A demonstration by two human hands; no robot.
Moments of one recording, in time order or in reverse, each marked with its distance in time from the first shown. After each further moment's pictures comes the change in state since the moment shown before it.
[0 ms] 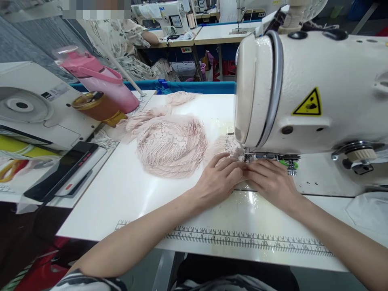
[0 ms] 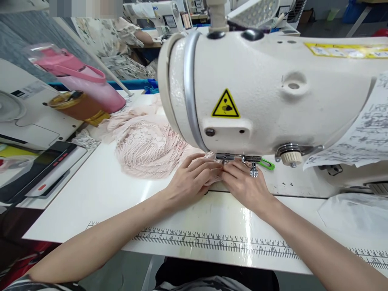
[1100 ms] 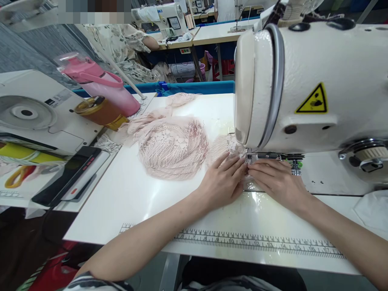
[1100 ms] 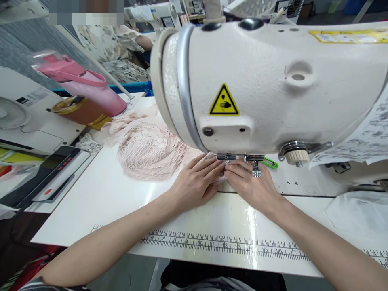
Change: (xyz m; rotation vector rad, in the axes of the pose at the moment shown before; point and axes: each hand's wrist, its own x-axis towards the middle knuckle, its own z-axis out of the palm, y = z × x) left_hand -0.007 0.000 0.008 0.068 -0.158 -0.019; right_hand -0.004 0.003 -0.002 -0.042 0.072 -0.026
